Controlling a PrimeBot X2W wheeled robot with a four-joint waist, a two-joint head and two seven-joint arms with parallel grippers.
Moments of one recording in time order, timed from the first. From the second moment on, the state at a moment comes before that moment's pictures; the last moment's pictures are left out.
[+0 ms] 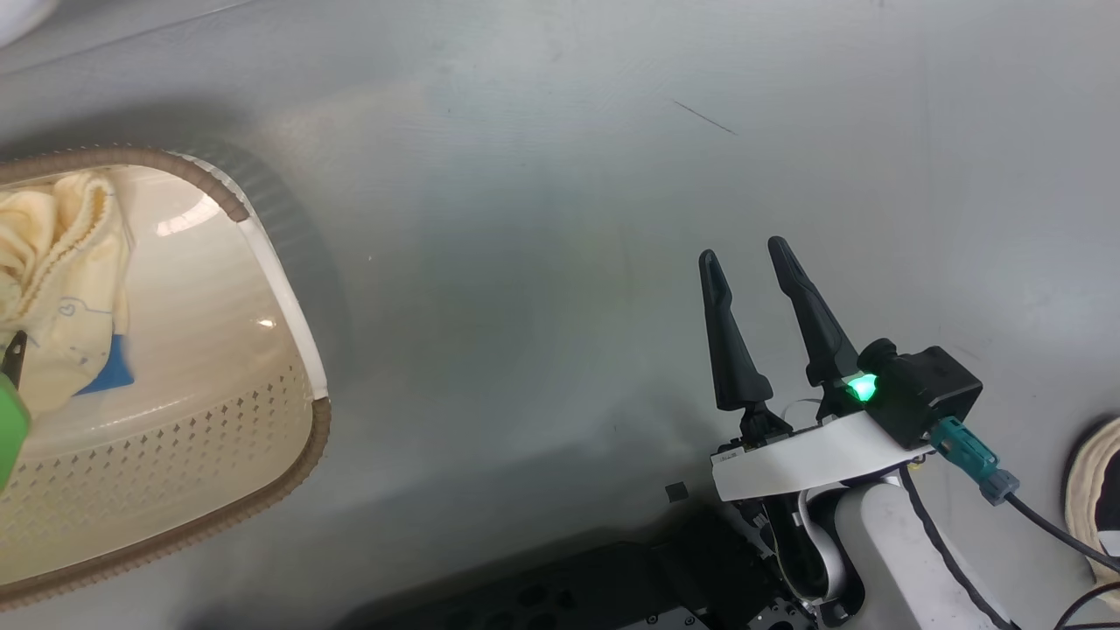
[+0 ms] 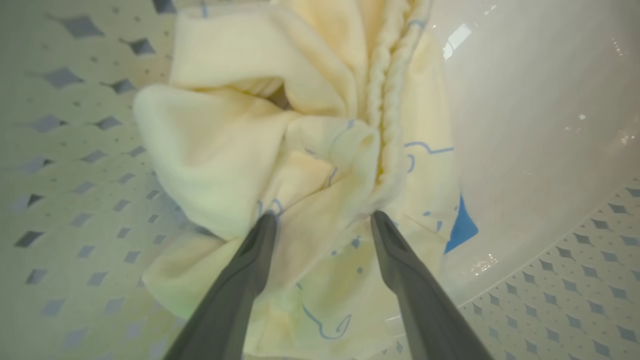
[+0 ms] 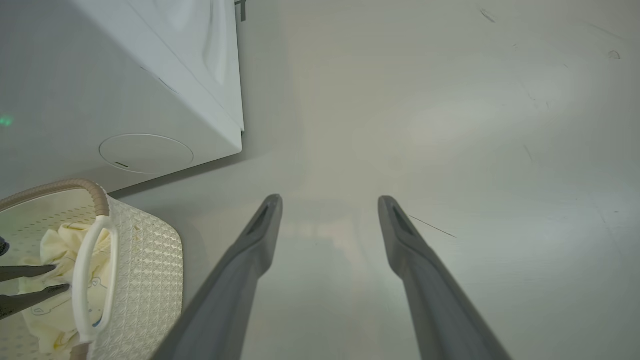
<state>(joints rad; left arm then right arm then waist) -0.71 0.62 -0.54 0.74 -0.15 -0.12 0.07 -0.21 -0.05 0.43 -0.05 0.40 -0.12 -0.25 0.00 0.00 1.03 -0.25</state>
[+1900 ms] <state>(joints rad) -0.59 0.33 -0.44 0.72 -0.52 -0.12 -0.25 -0.25 -0.05 0.31 0.02 0.35 -0.12 -0.25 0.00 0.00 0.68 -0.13</state>
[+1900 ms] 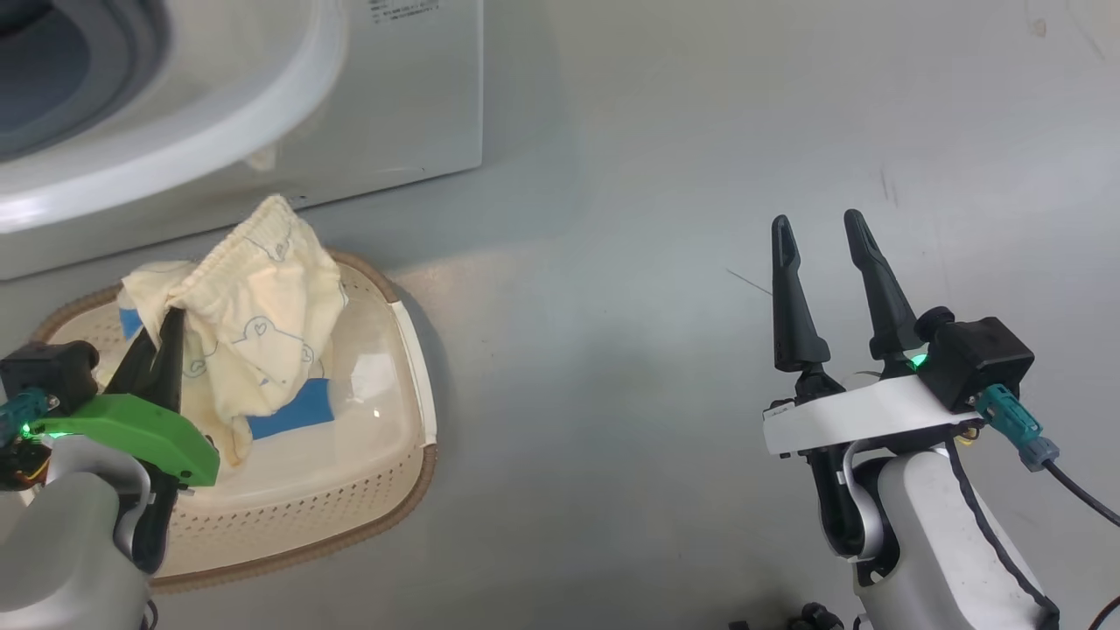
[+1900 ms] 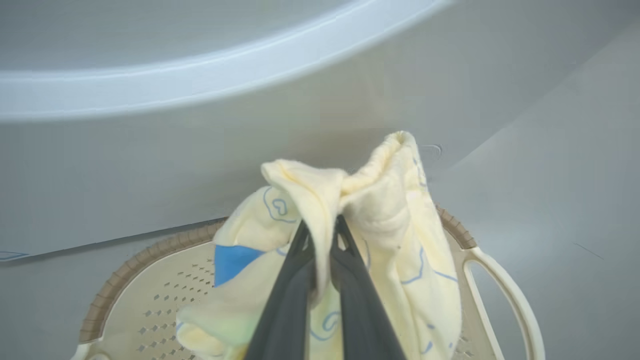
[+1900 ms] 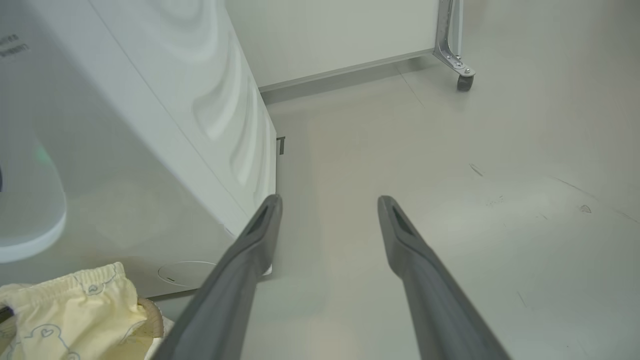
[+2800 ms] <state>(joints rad) -0.31 0.23 -0.15 0.39 -0.51 -0.12 -0.25 -0.15 -0.07 0.28 0.10 0.35 -0.10 -0.25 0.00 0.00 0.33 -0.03</state>
